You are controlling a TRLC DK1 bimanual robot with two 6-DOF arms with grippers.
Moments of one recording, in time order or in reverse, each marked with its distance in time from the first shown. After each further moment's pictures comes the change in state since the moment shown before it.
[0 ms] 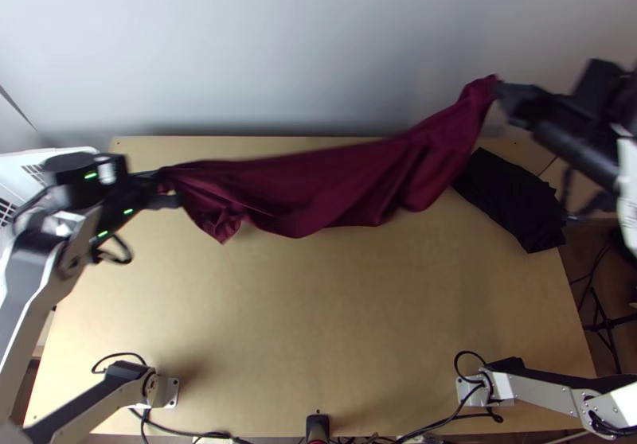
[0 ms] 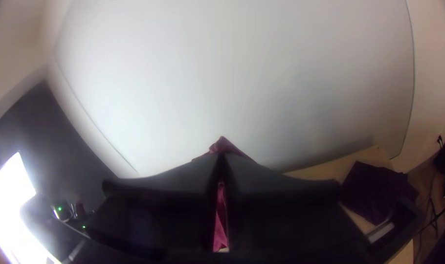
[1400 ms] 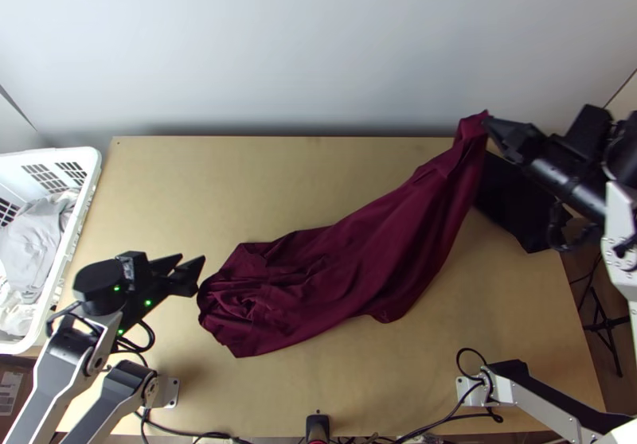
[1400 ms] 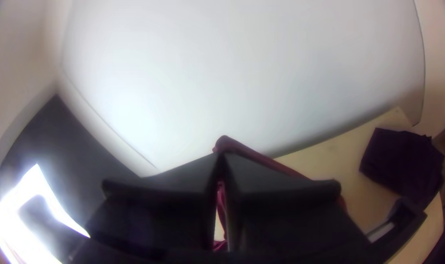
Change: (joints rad) left arm -0.129 -0.491 -0.661 0.150 0.158 -0.278; right arm -0.074 -0.196 -0.433 0.242 -0.167 0.135
